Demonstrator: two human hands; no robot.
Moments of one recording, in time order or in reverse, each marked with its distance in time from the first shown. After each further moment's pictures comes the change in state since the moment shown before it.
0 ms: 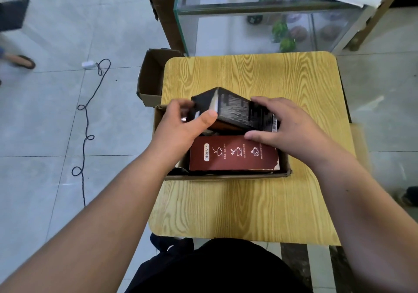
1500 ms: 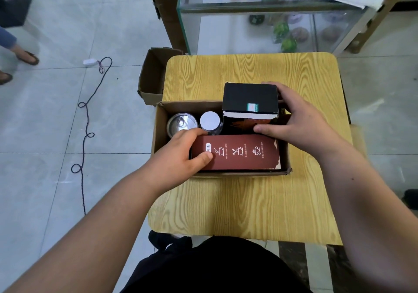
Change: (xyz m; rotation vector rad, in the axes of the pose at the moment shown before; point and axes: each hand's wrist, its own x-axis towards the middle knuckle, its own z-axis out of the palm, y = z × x) left_hand -0.019 -0.049 -0.013 0.500 -0.259 0.133; right_hand -0.001 0.007 -0.011 0.234 0.072 -0.081
